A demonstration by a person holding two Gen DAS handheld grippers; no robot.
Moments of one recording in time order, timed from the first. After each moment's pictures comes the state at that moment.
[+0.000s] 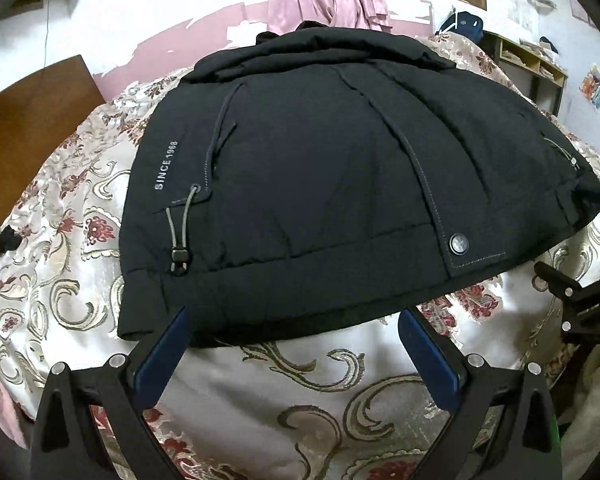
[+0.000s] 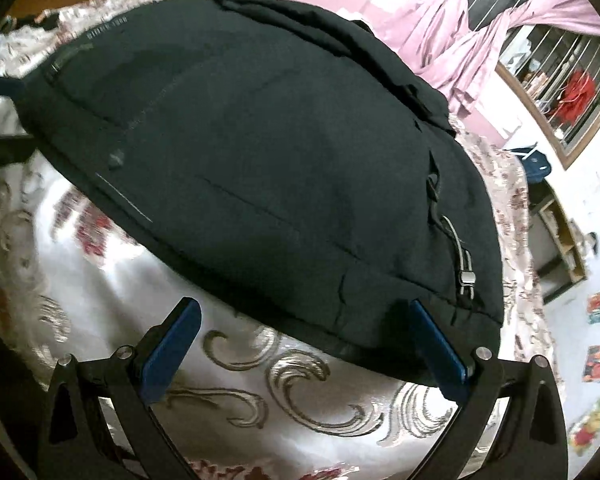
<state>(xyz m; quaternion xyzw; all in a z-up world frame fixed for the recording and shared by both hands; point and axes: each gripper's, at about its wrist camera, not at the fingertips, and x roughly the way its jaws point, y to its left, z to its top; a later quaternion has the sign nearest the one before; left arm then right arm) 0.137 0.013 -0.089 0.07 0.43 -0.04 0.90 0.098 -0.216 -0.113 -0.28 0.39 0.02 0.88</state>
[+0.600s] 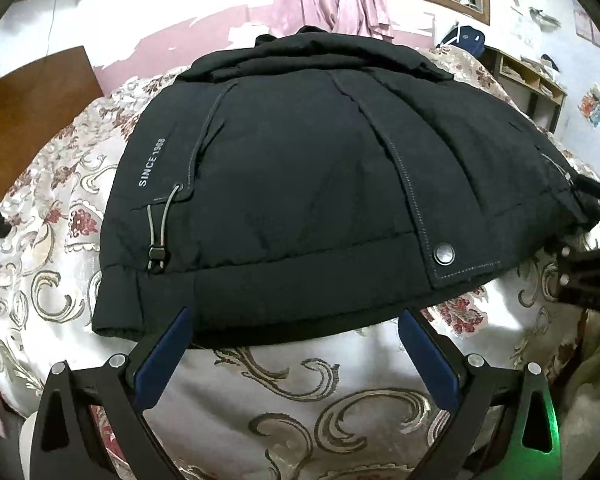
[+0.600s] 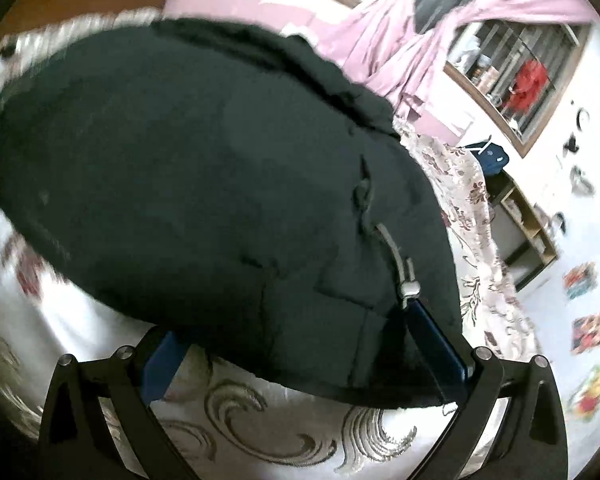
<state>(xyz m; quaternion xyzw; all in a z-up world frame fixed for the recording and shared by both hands) 0.135 0.003 -0.093 0.05 0.42 -0.05 0.91 0.089 -0.224 -0.093 -0.23 0.33 -0.04 0.91</state>
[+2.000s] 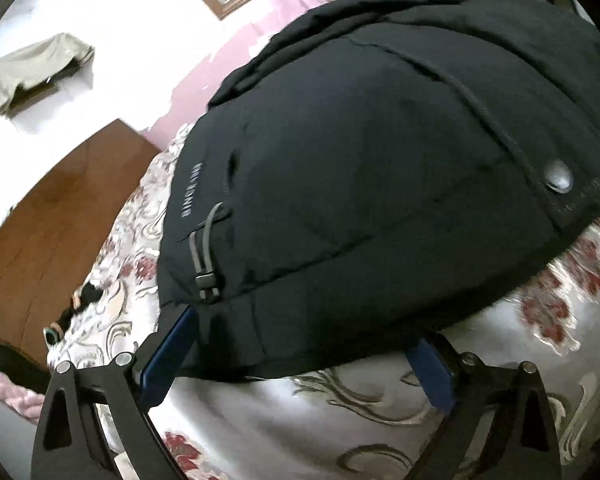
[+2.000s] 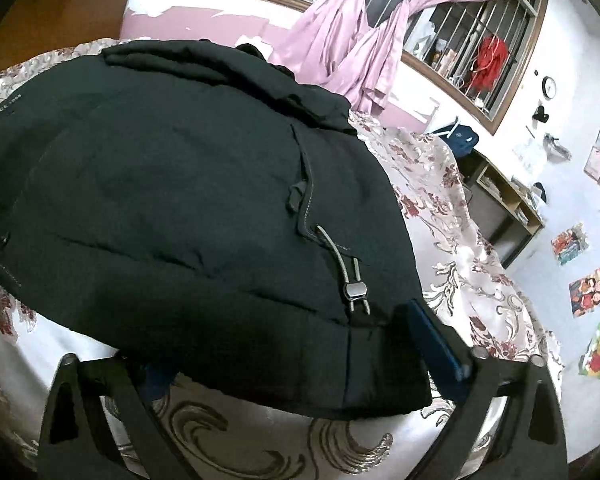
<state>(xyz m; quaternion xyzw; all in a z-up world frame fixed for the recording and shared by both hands) 0.147 -0.028 -0.124 0.26 0.38 0.09 0.88 0.105 -0.266 -0.102 -0.19 0.31 -0.09 0.93</state>
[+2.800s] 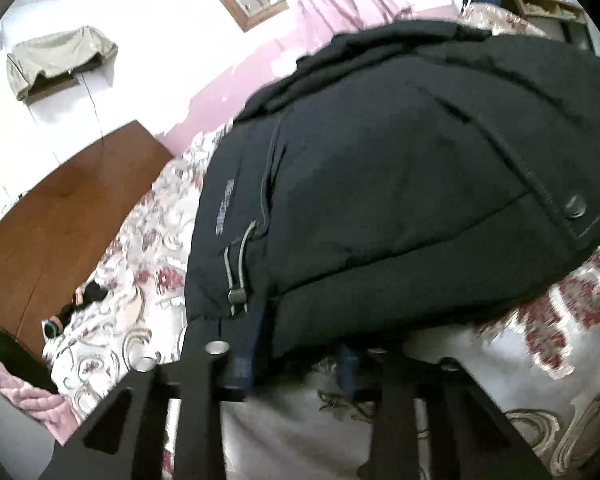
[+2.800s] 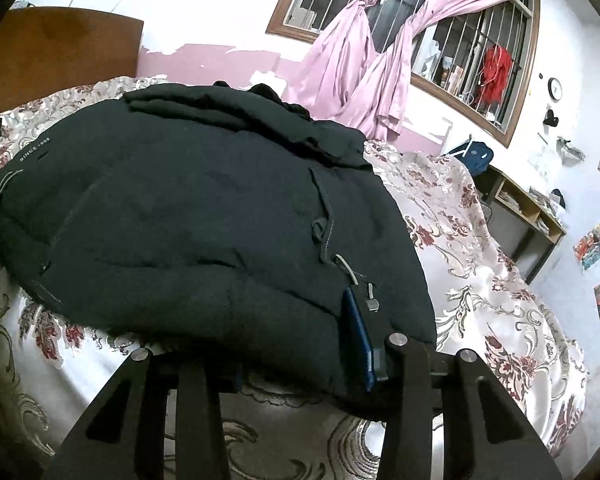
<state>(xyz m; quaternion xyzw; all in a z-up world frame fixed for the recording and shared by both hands) 0.141 -0.012 -0.101 0.23 0.33 0.11 0.91 0.089 -0.264 -0.088 -0.16 0.26 -0.04 0.95</state>
